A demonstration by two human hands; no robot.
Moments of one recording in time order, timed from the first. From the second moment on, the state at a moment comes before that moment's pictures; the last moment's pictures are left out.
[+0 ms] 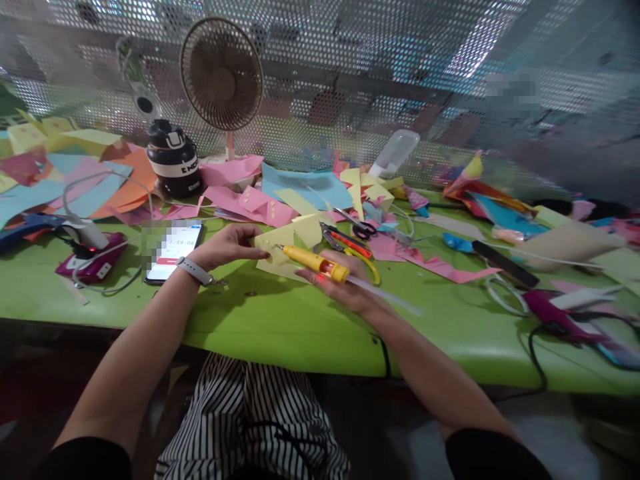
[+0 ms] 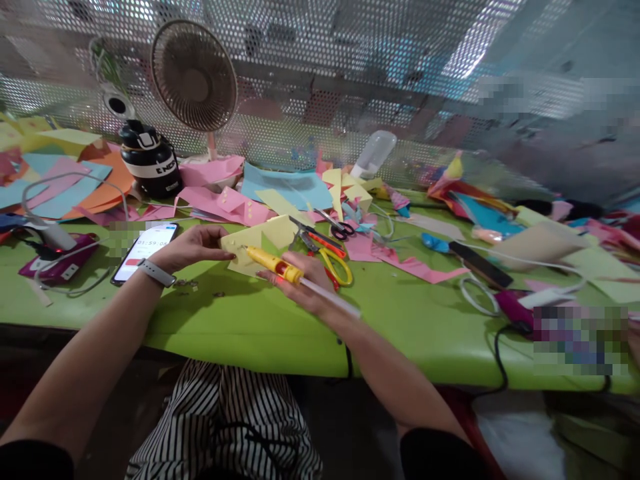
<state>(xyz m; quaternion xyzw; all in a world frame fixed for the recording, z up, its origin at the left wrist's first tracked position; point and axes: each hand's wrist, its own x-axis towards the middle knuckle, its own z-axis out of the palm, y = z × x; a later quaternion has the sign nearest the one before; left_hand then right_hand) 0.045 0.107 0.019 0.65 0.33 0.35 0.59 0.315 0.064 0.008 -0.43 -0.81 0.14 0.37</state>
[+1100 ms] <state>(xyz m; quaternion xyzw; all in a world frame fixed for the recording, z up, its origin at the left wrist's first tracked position) 0.033 0.118 0.018 0.61 0.35 0.43 0.57 0.380 0.089 0.020 -0.49 -0.86 -0.16 0.08</state>
